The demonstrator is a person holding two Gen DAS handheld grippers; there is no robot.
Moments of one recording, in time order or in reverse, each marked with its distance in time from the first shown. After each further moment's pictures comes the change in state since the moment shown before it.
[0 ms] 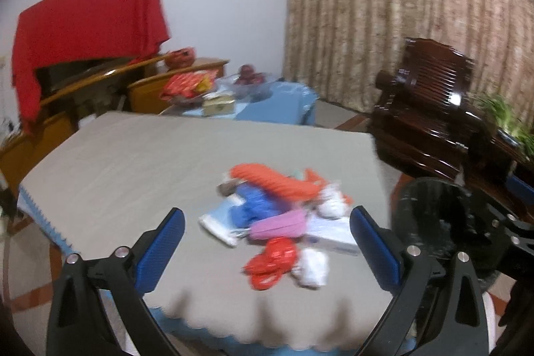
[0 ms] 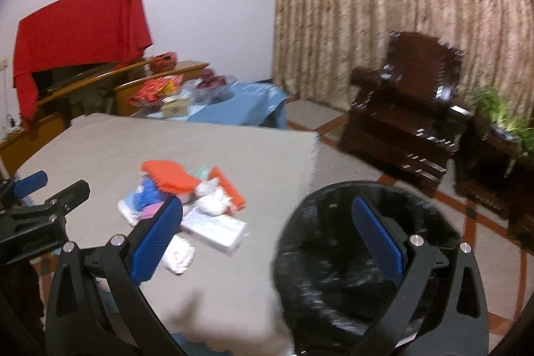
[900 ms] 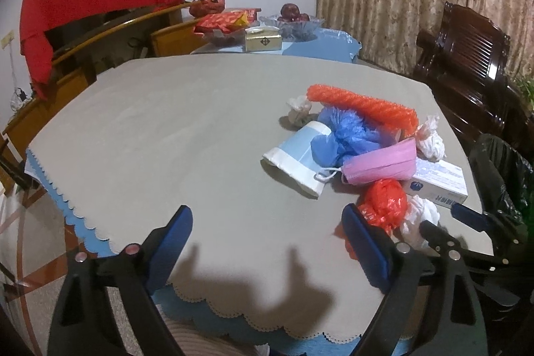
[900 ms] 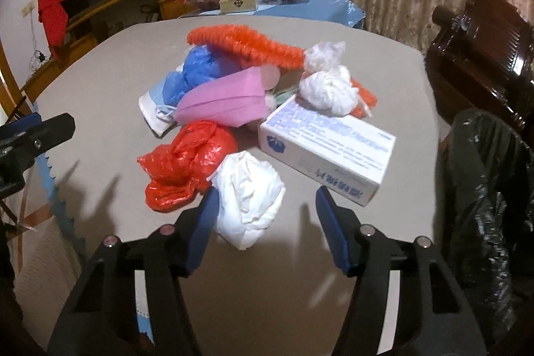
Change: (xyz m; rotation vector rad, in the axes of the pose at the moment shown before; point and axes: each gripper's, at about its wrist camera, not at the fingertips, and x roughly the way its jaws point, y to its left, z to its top) left arm 0.092 0.082 -0.064 -0.020 0.196 0.082; right arm 0.156 0.107 -0.091 -0.118 0.323 0.197
